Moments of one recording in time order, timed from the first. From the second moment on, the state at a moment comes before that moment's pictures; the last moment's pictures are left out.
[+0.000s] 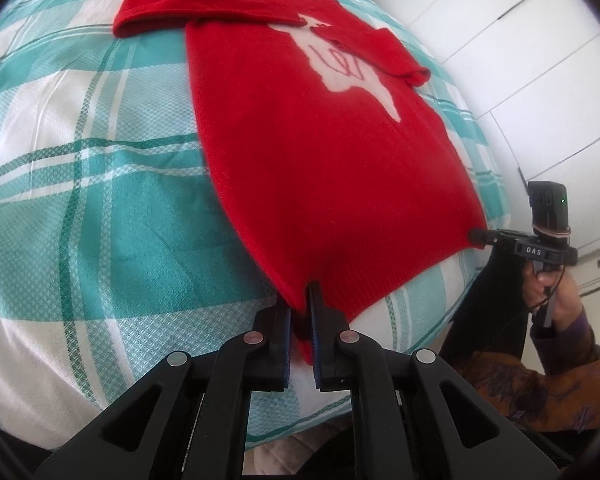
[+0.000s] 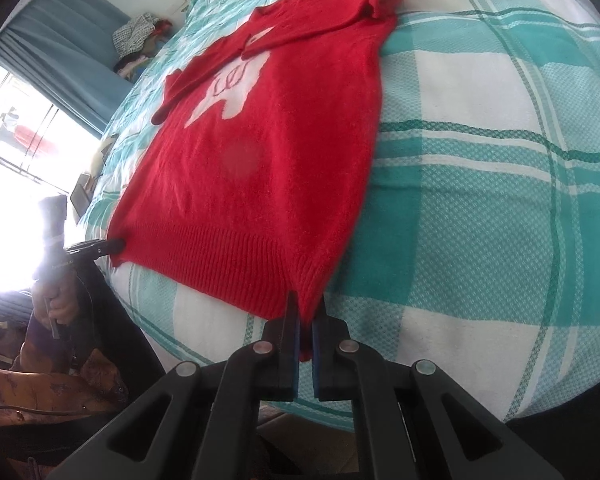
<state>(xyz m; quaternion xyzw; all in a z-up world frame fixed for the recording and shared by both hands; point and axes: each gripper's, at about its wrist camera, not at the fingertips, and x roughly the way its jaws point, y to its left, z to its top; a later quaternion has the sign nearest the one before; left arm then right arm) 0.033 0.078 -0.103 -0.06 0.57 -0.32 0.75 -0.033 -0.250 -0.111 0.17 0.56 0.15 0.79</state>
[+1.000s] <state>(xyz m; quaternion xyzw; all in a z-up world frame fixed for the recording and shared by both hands) -0.015 0.089 -0.086 -0.01 0.54 -0.23 0.81 -0.068 -0.233 -0.111 0.08 0.60 0.08 0.79</state>
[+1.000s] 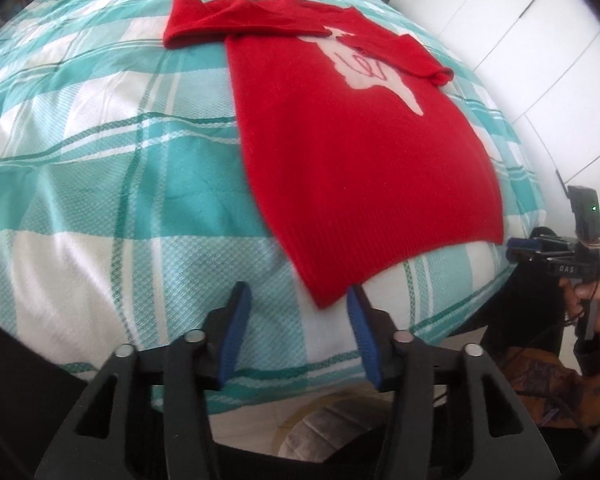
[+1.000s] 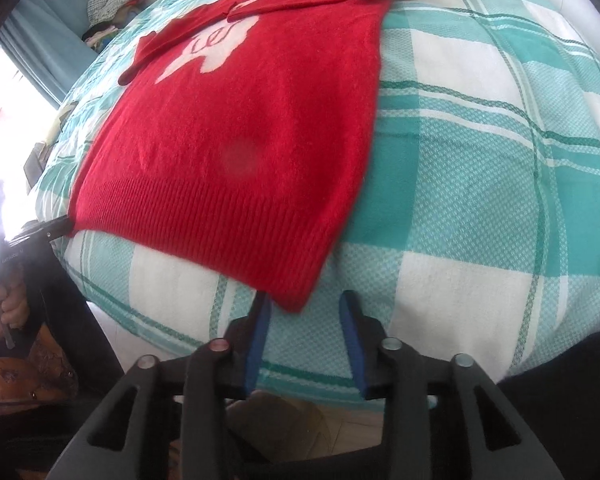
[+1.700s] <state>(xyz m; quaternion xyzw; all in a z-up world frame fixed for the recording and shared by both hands) 0.041 0.104 -0.085 -0.04 0.38 -0.02 0.92 0.184 -0.111 -0.064 -0.18 0.45 0.19 0.86</state>
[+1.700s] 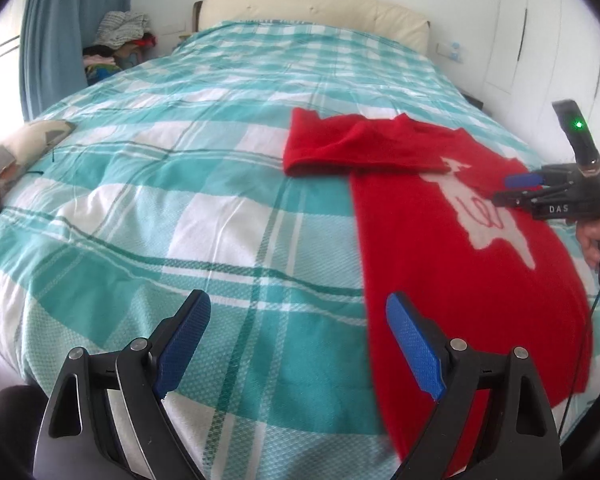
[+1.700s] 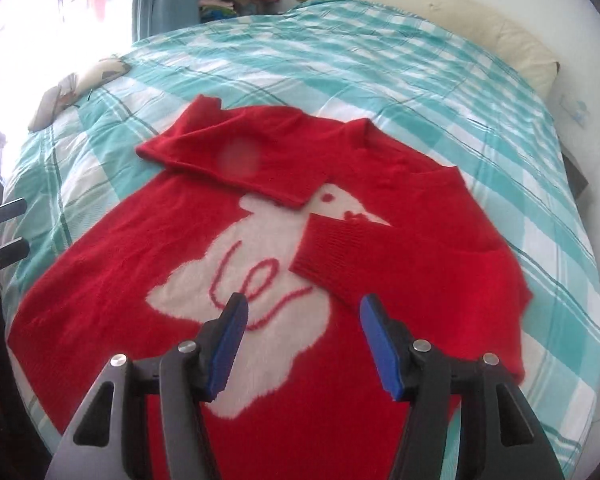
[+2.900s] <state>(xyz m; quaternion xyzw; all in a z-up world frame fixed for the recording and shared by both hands) 0.056 0.117 -0.102 -0.05 0.40 0.02 0.91 -0.021 -0.553 -0.071 0.34 0.32 -0.24 0.85</state>
